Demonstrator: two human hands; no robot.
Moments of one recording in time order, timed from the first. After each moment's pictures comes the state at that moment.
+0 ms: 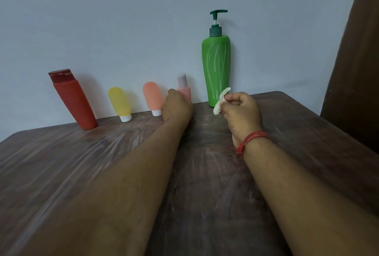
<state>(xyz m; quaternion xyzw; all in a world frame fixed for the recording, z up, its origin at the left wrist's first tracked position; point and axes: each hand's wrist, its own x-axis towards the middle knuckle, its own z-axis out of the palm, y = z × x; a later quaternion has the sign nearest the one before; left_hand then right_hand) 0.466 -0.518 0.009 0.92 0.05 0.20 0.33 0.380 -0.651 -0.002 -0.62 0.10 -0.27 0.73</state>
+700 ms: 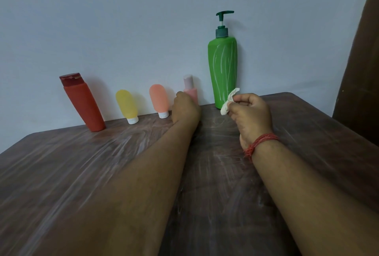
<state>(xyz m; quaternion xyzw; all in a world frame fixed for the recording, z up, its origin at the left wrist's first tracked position) 0.466 -0.526 0.012 0.92 0.08 0.18 0.34 0.383 -0.652 -0.002 -0.58 0.10 -0.27 0.76</state>
